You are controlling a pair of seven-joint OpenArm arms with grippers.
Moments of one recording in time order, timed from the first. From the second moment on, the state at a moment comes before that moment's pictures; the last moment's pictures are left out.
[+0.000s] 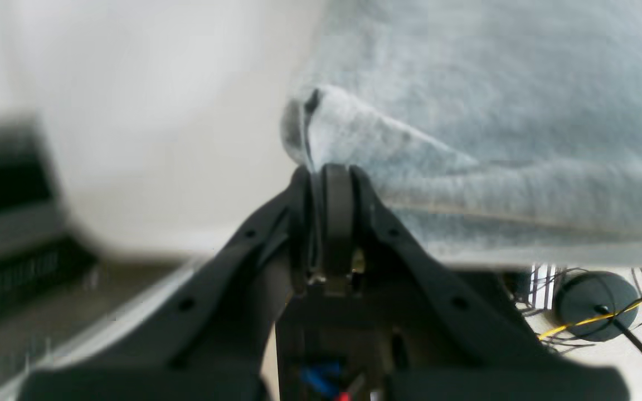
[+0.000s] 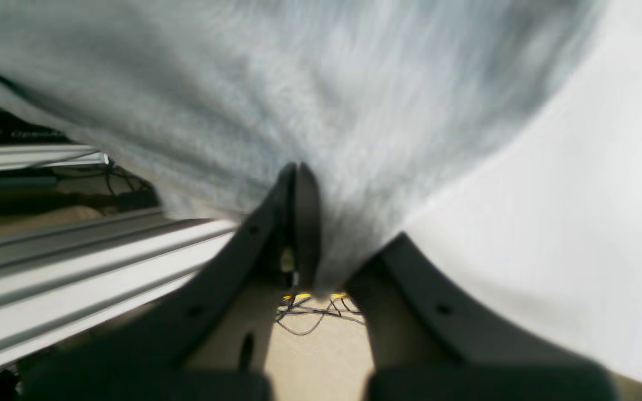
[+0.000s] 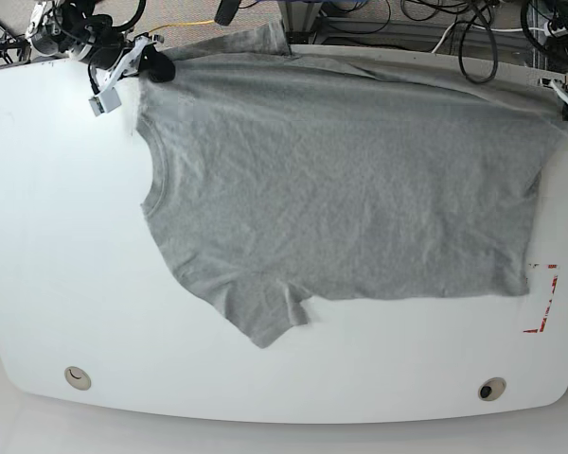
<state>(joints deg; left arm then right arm) 22.2 -22.7 -50.3 103.9 -24.2 -43.2 67.4 -30.6 9.6 34.6 103.7 59.1 40.6 -76.5</state>
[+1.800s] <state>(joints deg) -3.8 -22.4 -34.9 81.5 -11.7 -43.0 64.5 -7.2 12.3 34.6 83.7 59.6 40.5 -76.4</state>
